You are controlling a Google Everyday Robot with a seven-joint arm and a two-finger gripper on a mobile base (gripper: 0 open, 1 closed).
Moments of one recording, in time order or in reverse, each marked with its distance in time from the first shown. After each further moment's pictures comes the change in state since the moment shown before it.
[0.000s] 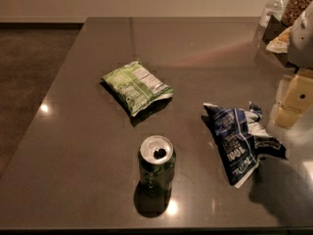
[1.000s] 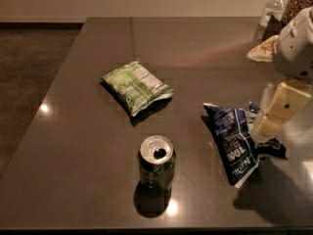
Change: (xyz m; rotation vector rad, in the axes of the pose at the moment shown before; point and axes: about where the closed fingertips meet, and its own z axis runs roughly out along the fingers) arm -0.029 0.020 0.011 -0.054 -0.138 -0.034
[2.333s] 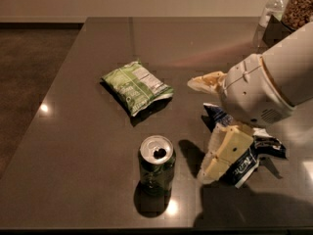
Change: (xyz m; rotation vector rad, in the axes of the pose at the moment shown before) arm -0.086 0.079 0.045 -0.139 -0.351 -0.156
